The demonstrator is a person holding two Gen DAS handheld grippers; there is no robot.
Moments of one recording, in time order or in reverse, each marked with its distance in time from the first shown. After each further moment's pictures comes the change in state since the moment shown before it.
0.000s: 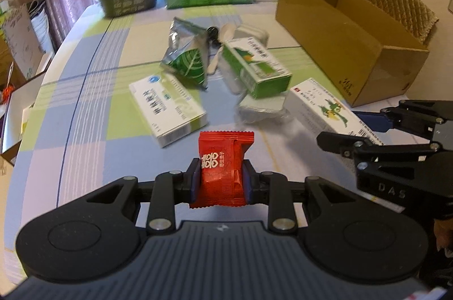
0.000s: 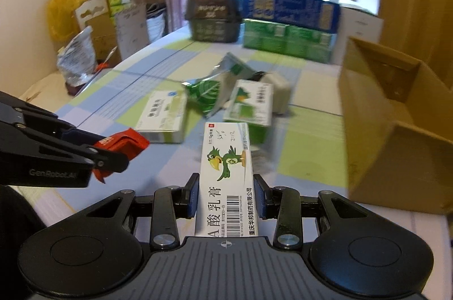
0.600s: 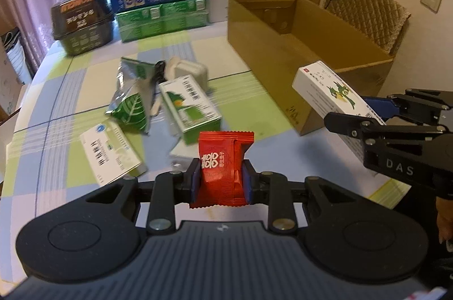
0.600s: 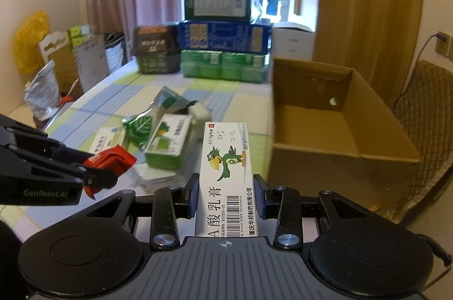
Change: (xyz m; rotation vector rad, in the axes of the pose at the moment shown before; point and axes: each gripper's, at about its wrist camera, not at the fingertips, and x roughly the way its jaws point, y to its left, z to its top) left arm -0.004 -0.078 0.048 0.078 -0.039 -0.057; right arm -0.062 -0.074 0.015 0.090 -0.096 -0.126
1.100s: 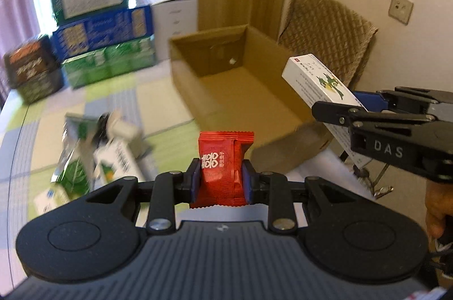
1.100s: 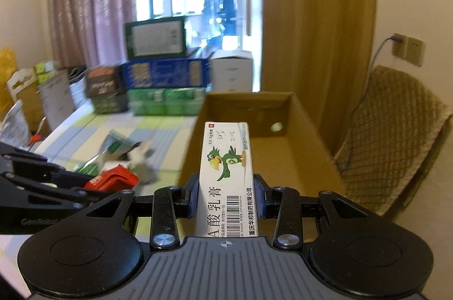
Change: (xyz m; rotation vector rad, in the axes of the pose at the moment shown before) left arm 0.022 -0.076 0.075 0.075 -0.084 -0.100; right arm -0.018 -0.101 0.051 0.107 -0.086 -0.113
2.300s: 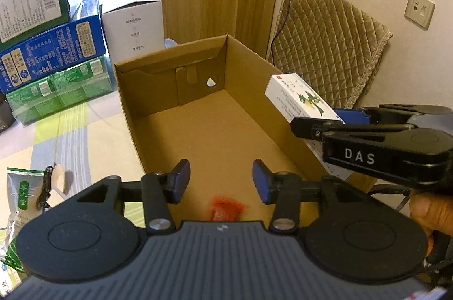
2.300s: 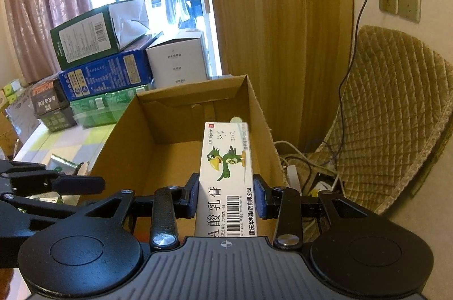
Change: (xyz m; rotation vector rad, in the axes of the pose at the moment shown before) left arm 0.133 -0.028 0.074 0.011 0.003 -0.023; right arm 0.120 -0.094 0.025 0.120 0.101 -0.007
